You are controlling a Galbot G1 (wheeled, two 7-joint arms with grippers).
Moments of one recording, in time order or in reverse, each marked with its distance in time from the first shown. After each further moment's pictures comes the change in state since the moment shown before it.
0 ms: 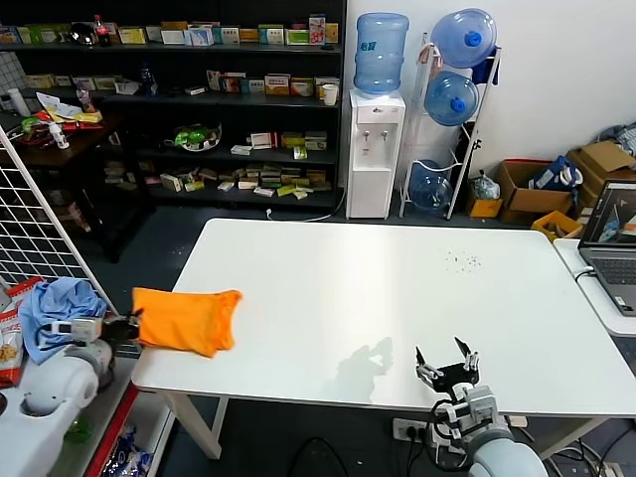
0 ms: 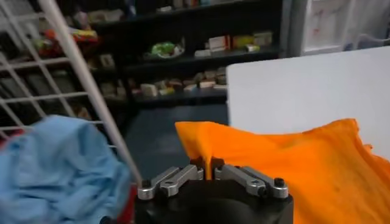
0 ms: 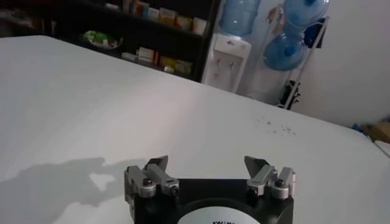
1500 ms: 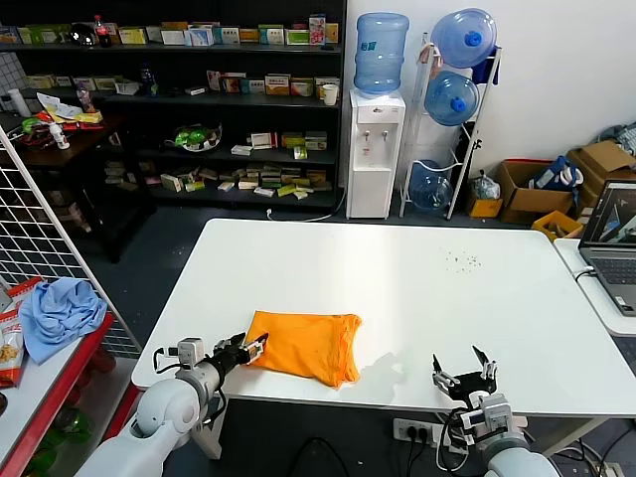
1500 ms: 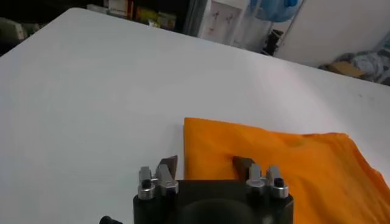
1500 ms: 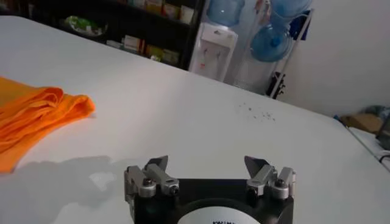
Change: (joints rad) left arm -0.042 -0.263 0.286 -0.115 -0.190 0.035 -0.009; right arm -0.060 0.007 0.075 -0.004 -0.022 0.001 -0.005
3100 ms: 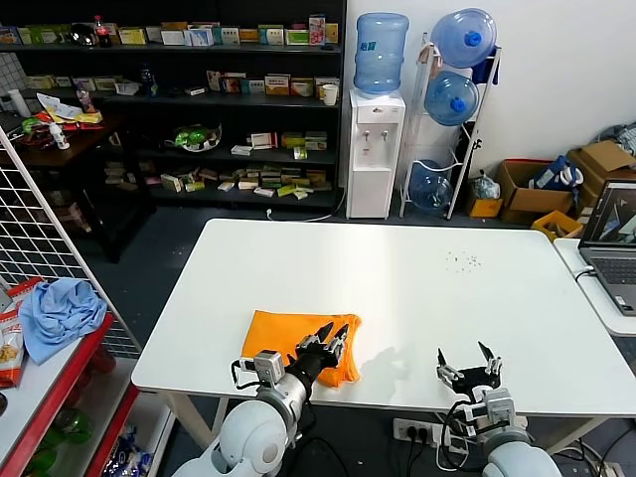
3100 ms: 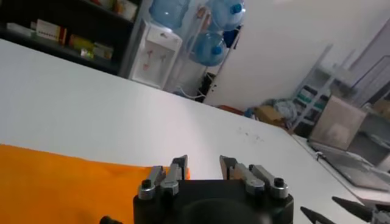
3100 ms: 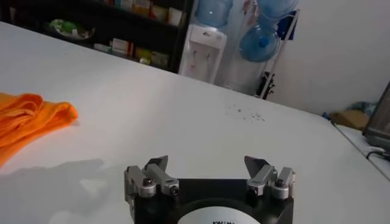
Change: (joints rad) left arm 0.000 -0.199 0.254 -0.220 0.049 -0.151 -0.186; right arm 0.027 0.014 0.008 -0.017 0.014 -0.001 0.026
